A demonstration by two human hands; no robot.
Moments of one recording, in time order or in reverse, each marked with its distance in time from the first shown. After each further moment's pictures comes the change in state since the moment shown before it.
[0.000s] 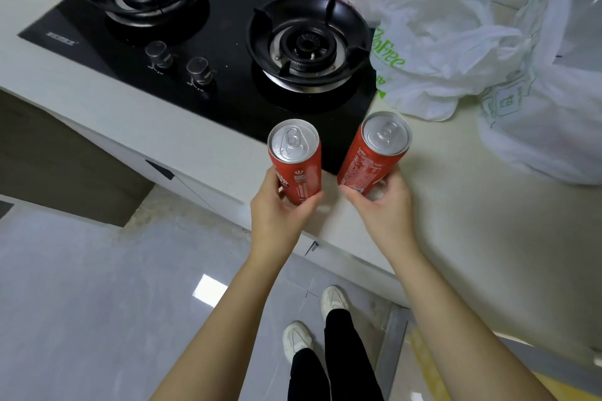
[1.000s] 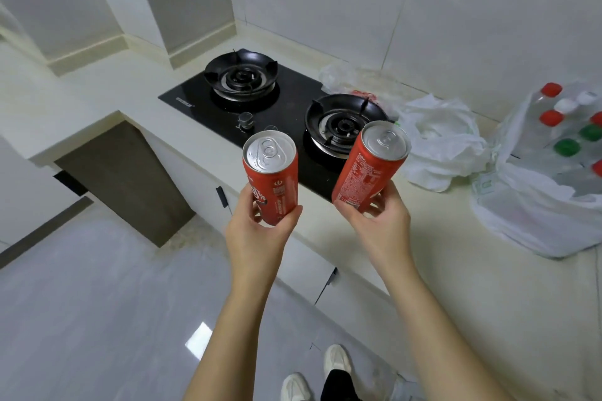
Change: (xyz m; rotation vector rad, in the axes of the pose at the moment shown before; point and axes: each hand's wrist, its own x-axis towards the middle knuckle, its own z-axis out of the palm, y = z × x) left_hand -0.081 0.106 -0.113 -0.065 0.403 0.080; right_hand -0.069 -0.153 -0.012 0.115 -0.122 -0.184
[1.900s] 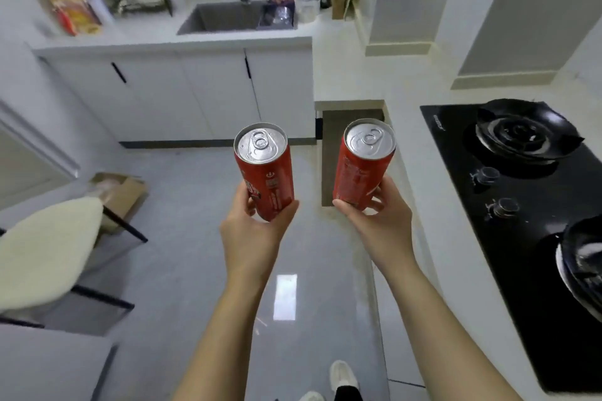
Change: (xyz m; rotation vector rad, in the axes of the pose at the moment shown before) left_hand -0.043 0.000 -0.169 0.125 0.957 -0.289; right_hand -0.038 -0.073 0.206 0.125 -0.996 -0.265
